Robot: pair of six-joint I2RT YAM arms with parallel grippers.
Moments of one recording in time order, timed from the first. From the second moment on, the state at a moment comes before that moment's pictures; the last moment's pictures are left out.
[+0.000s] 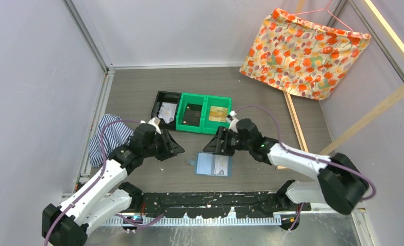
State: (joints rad) left arm -0.53 0.80 0.59 -0.52 0.21 -0.93; right arm 0.73 1.31 0.58 0.13 -0.41 0.94
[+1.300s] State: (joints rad) left arm -0.78 1.61 0.74 -0.03 0.45 -0.99; right arm 0.58 1.20 0.31 0.07 -0.37 1.02
